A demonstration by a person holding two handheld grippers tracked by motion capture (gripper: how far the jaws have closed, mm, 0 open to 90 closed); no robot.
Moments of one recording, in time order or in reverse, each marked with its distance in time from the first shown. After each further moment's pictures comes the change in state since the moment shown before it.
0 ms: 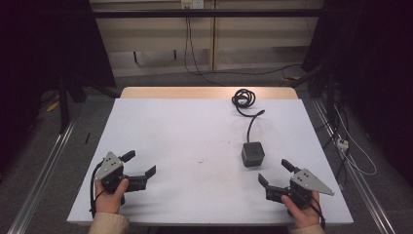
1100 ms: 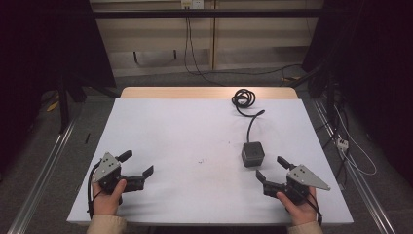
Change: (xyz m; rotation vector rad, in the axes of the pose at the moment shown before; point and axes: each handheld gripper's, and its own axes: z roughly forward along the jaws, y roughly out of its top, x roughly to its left) left arm 0.003 0.000 -0.004 -0.005 0.021 0.023; right arm 0.002 0.008 0.009 0.019 0.005 -0.005
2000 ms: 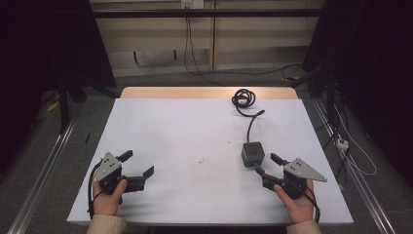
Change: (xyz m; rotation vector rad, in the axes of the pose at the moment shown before) left arm -0.001 0.000 0.001 0.005 -0.002 0.009; right arm 0.001 0.015 0.009 0.051 0.014 0.009
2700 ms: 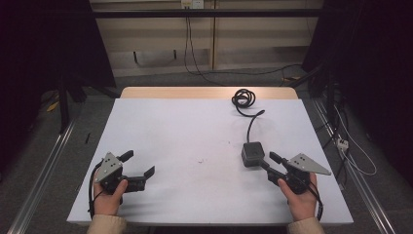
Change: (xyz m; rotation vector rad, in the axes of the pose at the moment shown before) left arm 0.000 0.000 0.001 0.006 -0.008 0.015; right arm -0.012 0.008 0.000 0.029 0.014 0.043
